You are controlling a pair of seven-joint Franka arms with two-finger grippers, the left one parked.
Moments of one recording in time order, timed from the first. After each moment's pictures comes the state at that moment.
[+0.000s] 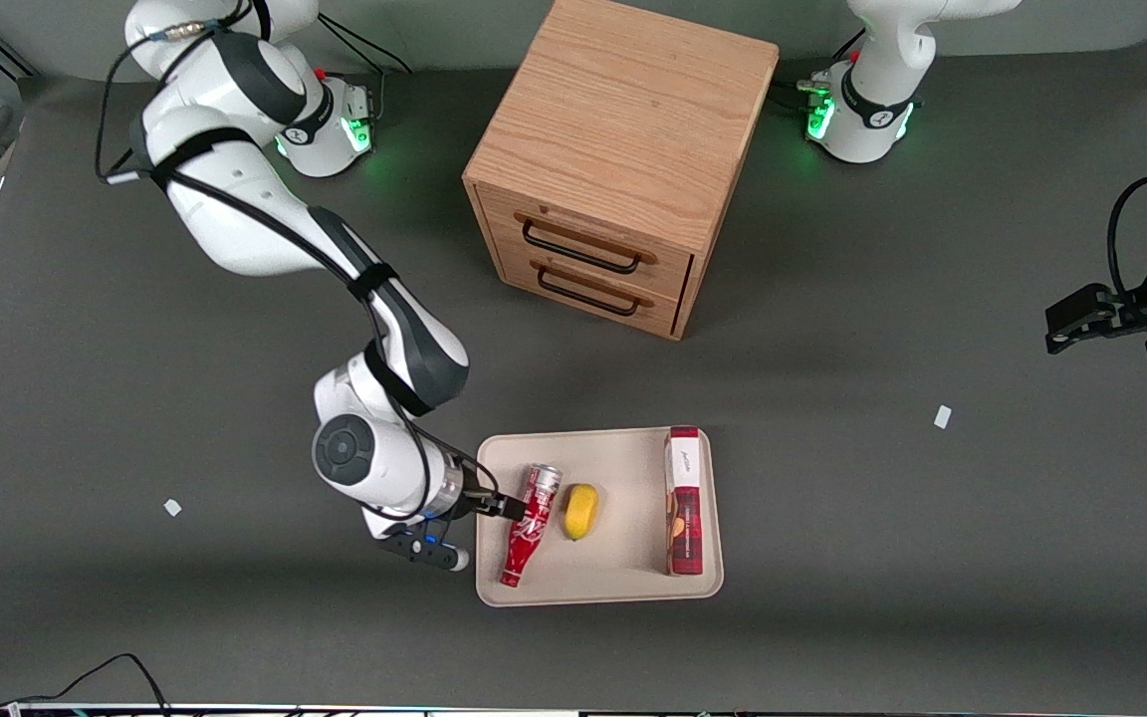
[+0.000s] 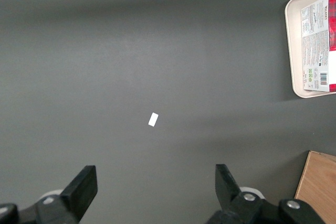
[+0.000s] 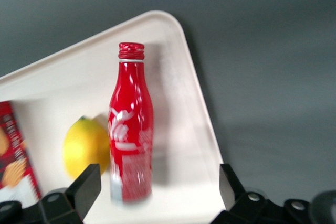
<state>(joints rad) 0.20 0.95 0.36 -1.04 -0.13 2.07 0.74</state>
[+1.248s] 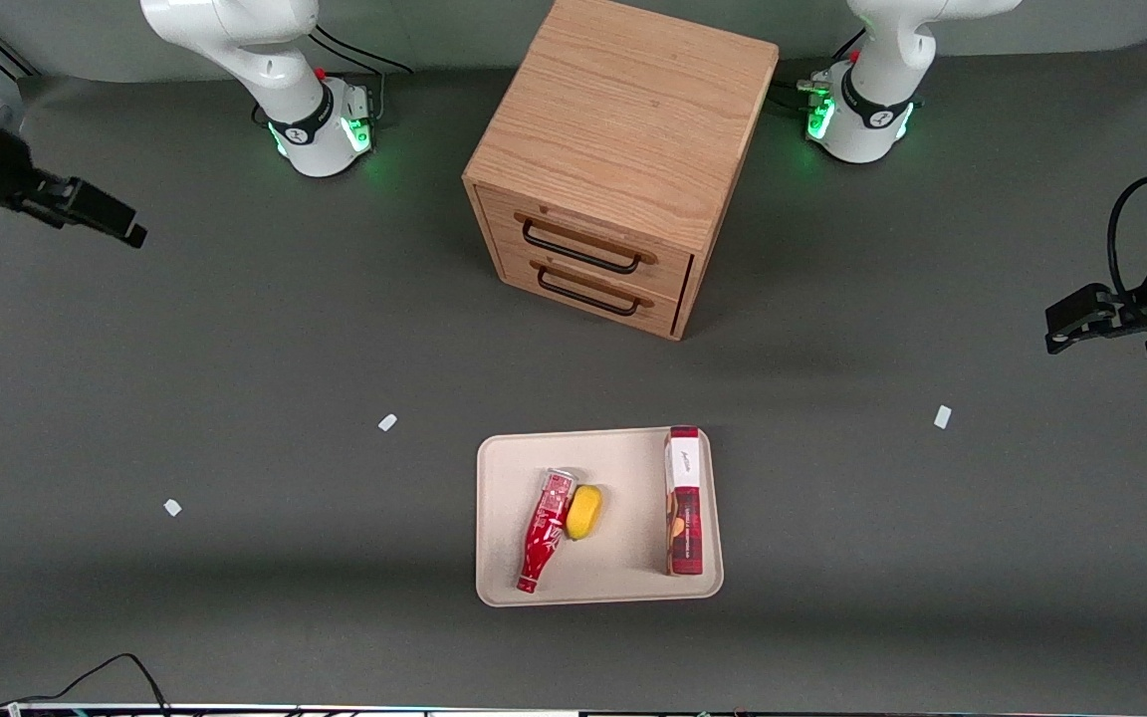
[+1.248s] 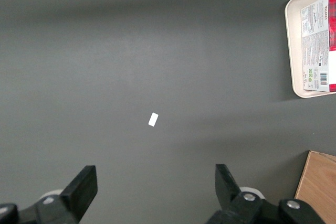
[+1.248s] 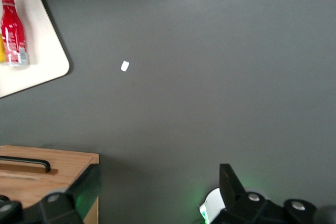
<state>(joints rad) 0.03 -0.14 0.06 -1.64 0.04 1.42 0.38</state>
